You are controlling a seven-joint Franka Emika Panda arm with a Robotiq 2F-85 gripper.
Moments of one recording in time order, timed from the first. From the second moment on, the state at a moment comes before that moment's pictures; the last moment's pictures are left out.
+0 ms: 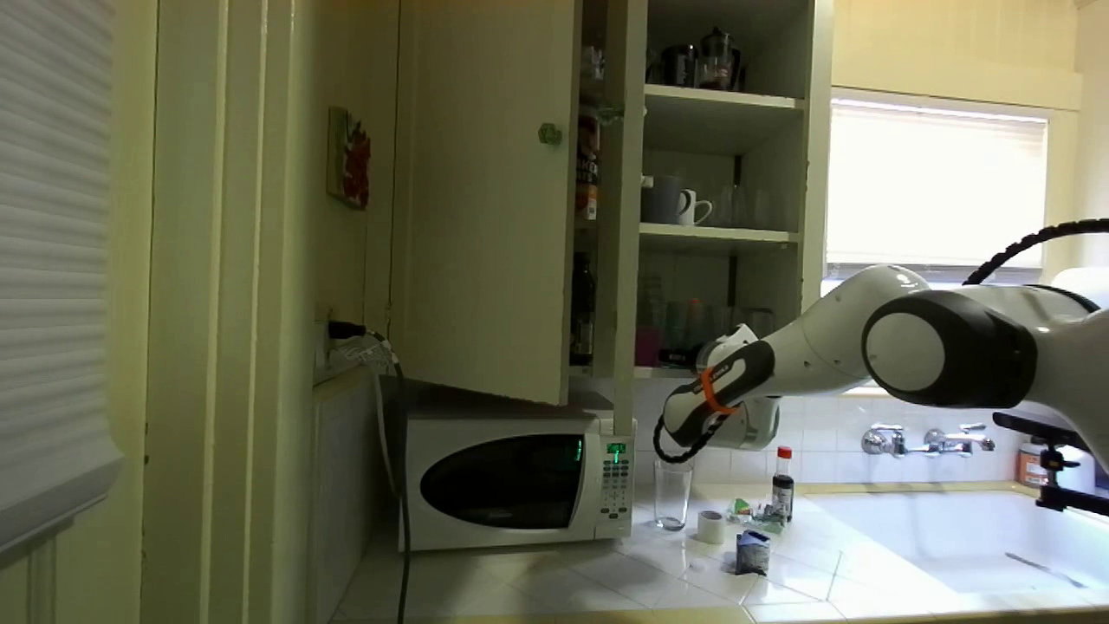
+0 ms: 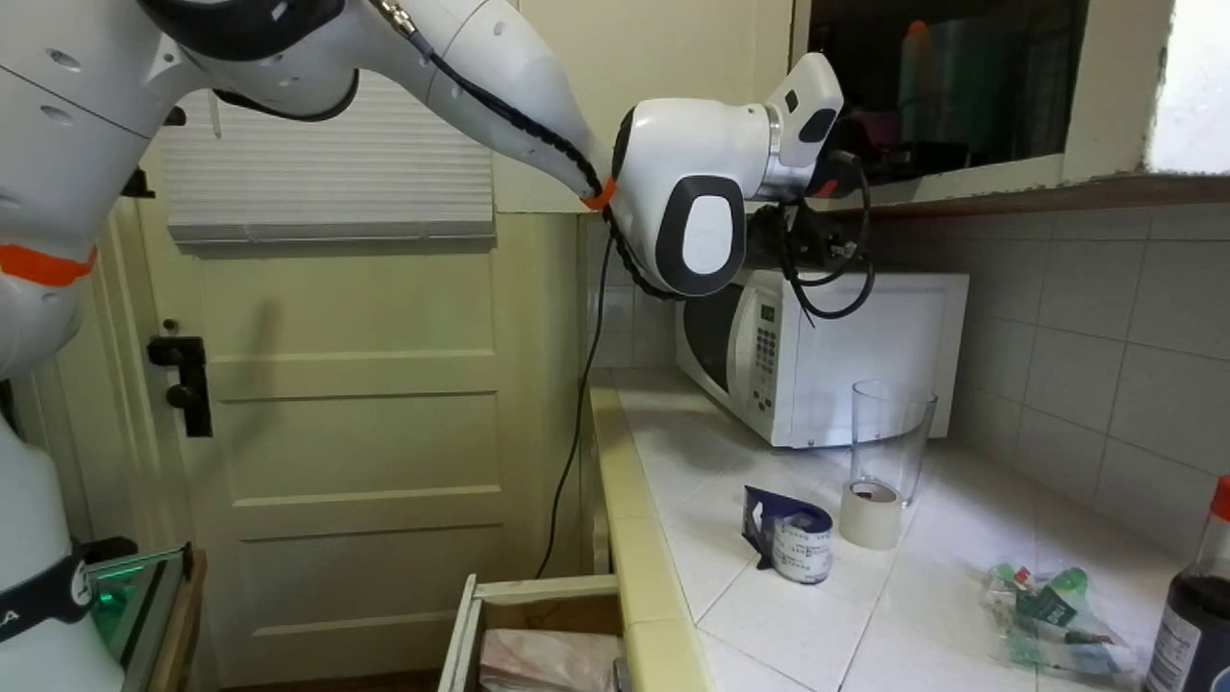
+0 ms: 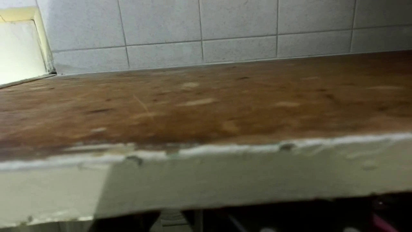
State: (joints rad) arm -0.17 0.53 -0.16 -1.67 0.20 3.76 -0.02
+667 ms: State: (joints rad) arm -0.10 0.46 -0.16 -1.85 0.27 3.97 -0.09
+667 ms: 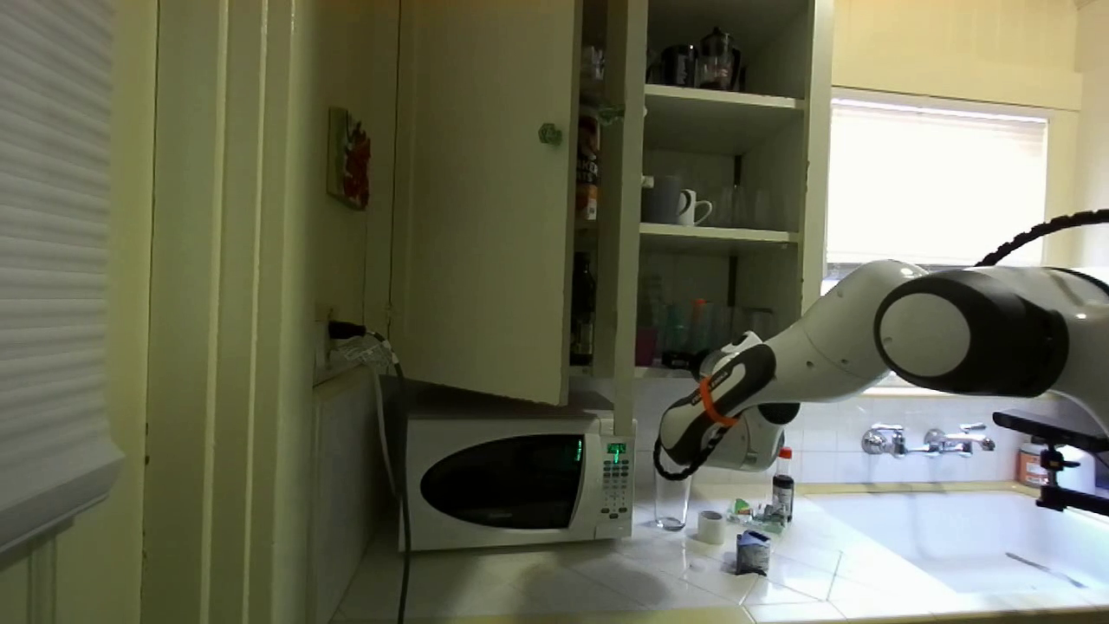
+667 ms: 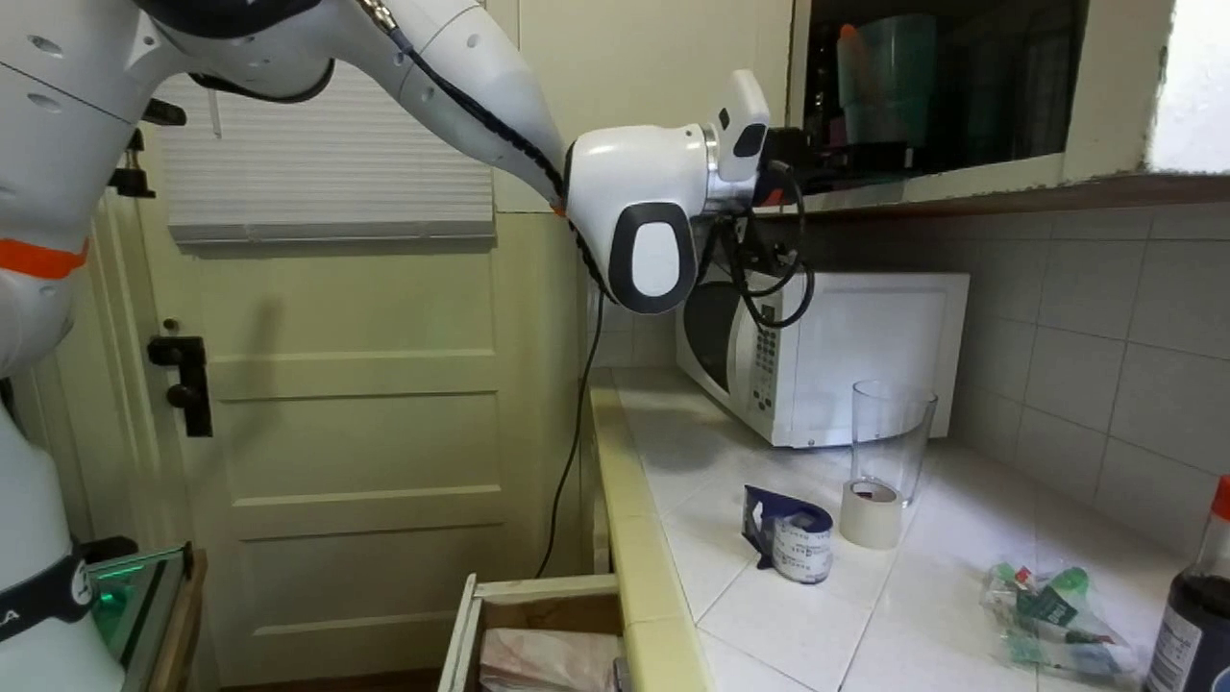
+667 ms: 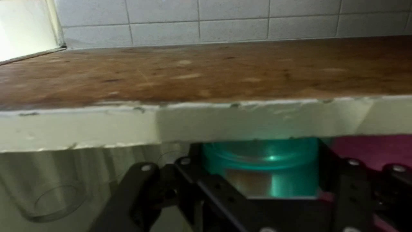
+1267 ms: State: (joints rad) arm 0.00 0.16 -0.18 -2.30 0.66 4.23 -0.25
